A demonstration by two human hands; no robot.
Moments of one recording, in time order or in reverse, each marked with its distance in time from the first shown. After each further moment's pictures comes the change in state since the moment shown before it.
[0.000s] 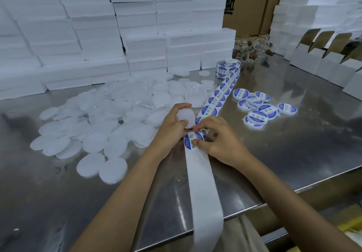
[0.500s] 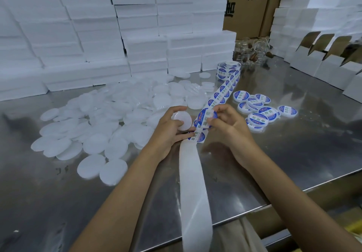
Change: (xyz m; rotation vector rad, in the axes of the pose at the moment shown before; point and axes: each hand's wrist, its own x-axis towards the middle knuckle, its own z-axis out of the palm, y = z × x) left_hand 0.002 0.001 -0.008 -0.238 0.019 -0.145; right_hand 0.008 -0.010 -0.016 0.885 0.178 0.329
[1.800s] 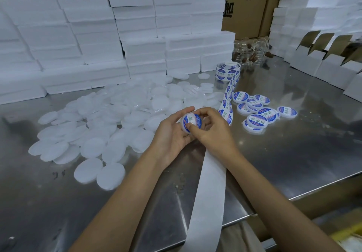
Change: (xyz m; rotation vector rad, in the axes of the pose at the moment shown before) left_hand -0.006 0.003 0.013 -0.398 -0.121 -0.100; right_hand 0.017 0.024 0.024 -0.499 0.082 -0.184
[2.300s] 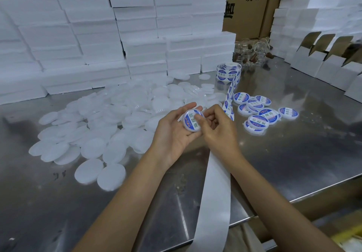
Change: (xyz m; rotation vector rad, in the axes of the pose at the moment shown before) left_hand -0.011 0.006 0.013 -0.233 -0.089 0.006; right_hand 0.003 0.009 -0.001 0.008 0.147 -0.123
